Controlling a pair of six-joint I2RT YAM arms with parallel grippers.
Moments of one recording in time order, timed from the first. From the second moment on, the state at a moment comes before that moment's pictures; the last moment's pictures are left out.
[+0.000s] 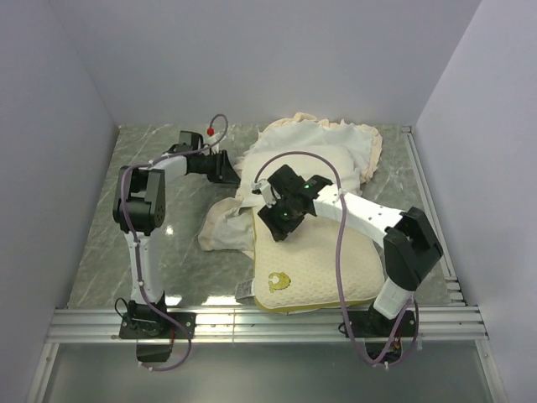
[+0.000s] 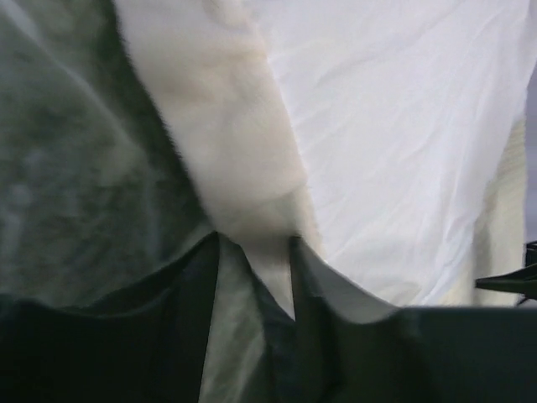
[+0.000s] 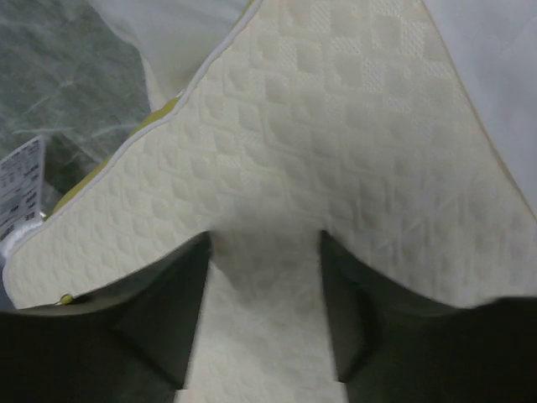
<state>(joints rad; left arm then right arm) -0.11 2.19 1.55 -0.25 0.90 -0.16 0.76 1.67 1.30 -0.77 -0.20 -0.06</state>
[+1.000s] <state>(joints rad) -0.13 2.14 1.85 -0.42 0.82 0.07 0.69 1.50 0.99 -0.69 -0.04 -0.14</state>
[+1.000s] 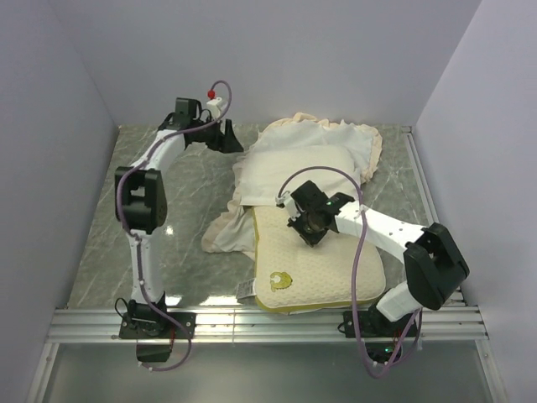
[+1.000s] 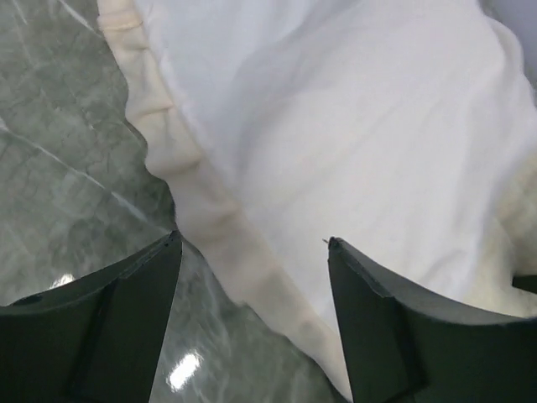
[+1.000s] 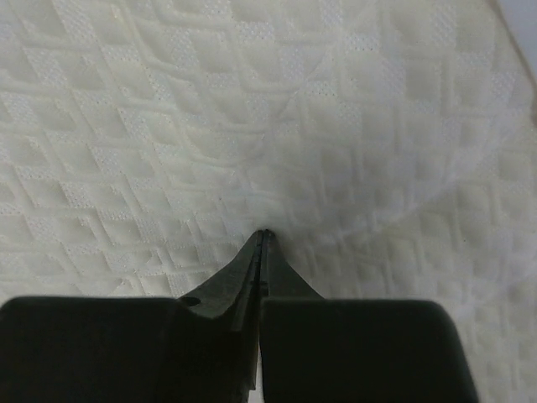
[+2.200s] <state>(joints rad) -0.16 1.30 0.99 -0.55 0.70 0.37 0.43 1.68 1.36 -0.78 -0.09 -0.12</state>
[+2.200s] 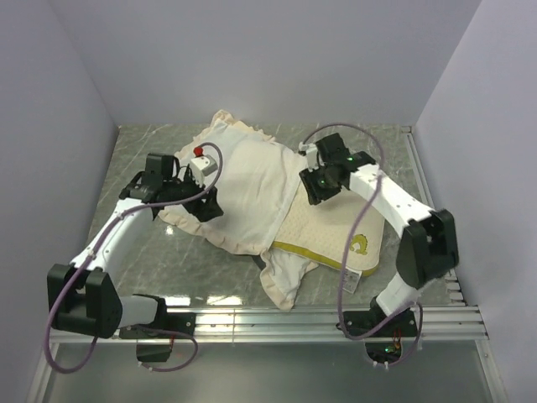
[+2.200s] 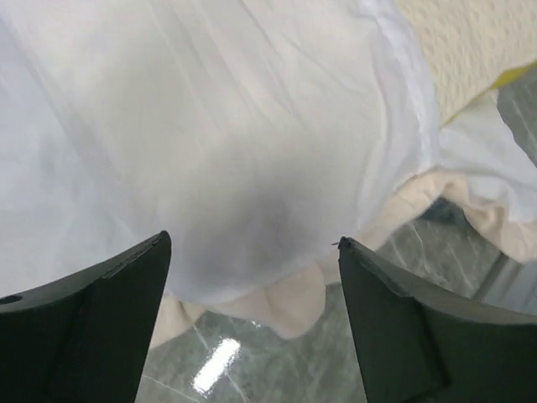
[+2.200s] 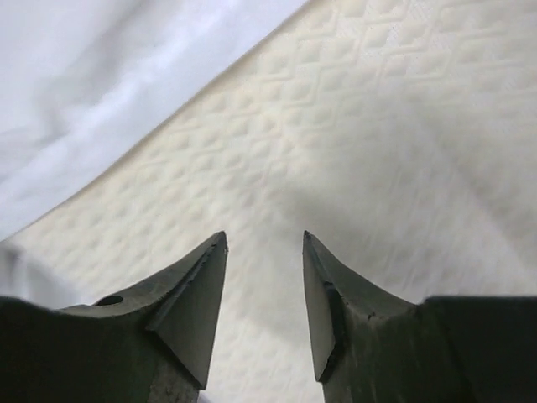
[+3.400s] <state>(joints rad) -1.02 1.68 1.21 -0.48 -0.25 -0.05 0.20 1.76 1.01 -0.61 -0.74 0.22</state>
